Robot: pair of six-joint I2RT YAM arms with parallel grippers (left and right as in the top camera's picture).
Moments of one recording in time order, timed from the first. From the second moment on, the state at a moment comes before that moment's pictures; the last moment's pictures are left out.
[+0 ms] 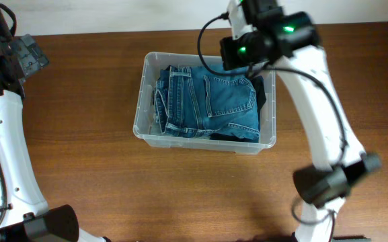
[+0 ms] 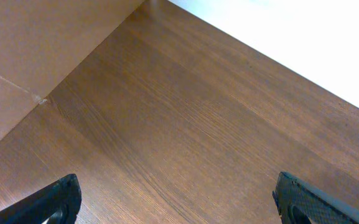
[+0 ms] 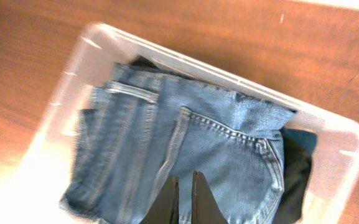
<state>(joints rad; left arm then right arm) 0.24 1.72 2.04 -1.15 -0.33 -0.29 0.33 1.99 2.36 -1.34 -0.17 0.11</state>
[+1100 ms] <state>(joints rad) 0.24 1.72 2.04 -1.15 -0.33 -0.29 0.49 1.94 1.48 -0.73 -0.23 0.19</state>
